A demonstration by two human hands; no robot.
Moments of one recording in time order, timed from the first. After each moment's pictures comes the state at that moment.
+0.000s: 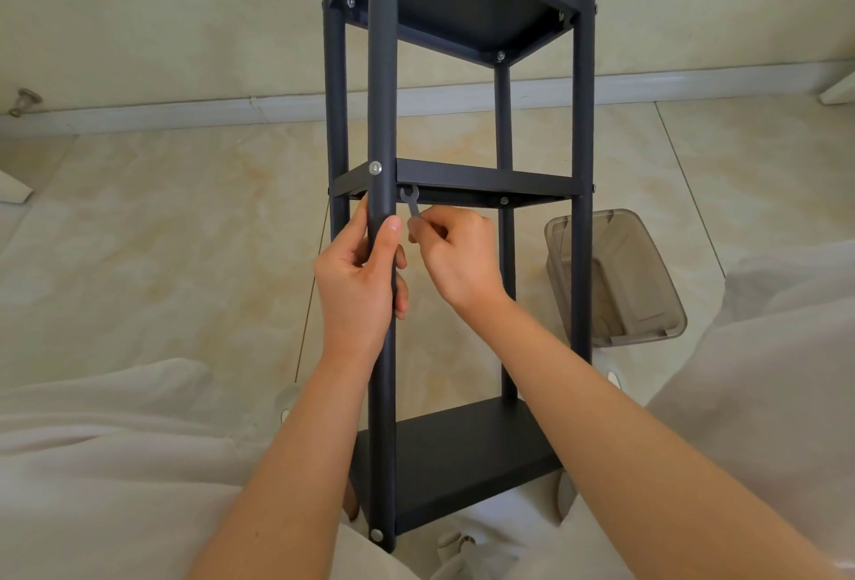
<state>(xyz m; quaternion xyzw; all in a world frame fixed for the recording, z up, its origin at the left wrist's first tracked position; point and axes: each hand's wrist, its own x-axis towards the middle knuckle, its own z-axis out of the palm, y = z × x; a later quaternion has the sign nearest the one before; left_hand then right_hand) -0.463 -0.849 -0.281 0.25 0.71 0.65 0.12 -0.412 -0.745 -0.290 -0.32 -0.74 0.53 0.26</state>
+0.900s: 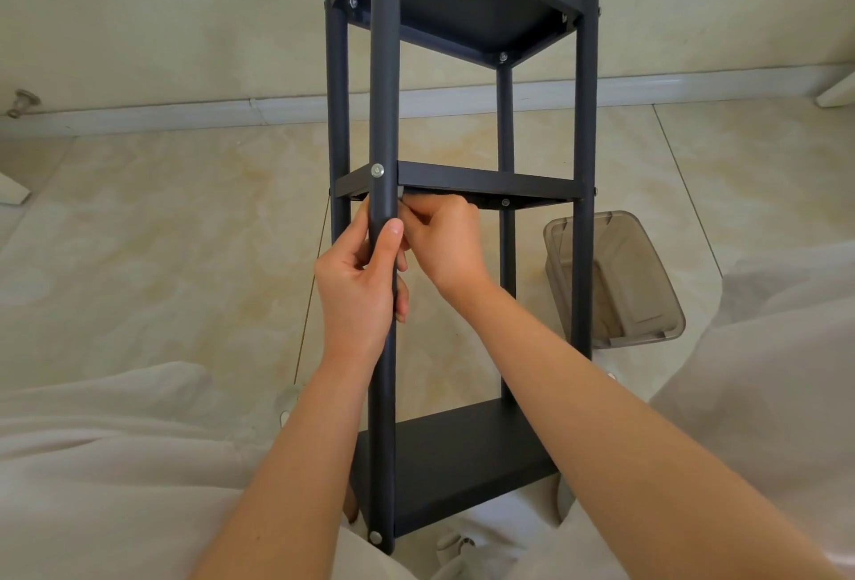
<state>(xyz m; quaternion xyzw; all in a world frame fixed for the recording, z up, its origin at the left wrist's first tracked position) -0.463 -0.848 -0.282 0.24 0.71 0.65 0.13 -0.430 -0.742 -0.282 -0.30 -0.74 0.53 0.27</state>
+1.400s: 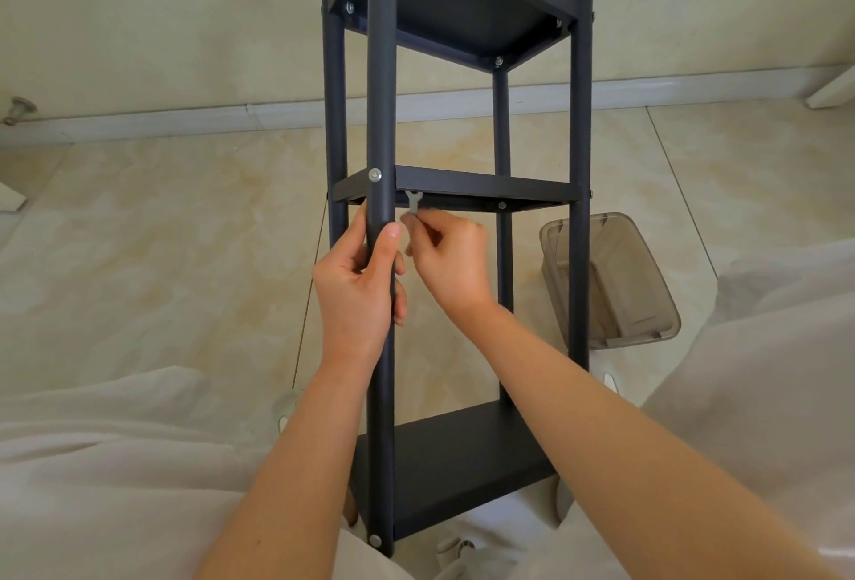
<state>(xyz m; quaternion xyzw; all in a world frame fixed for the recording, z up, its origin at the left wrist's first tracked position) -0.462 -0.849 -0.281 0.25 0.70 0.65 0.13 -0.418 -0.748 -0.300 -0.31 -0.75 0.49 0.32</state>
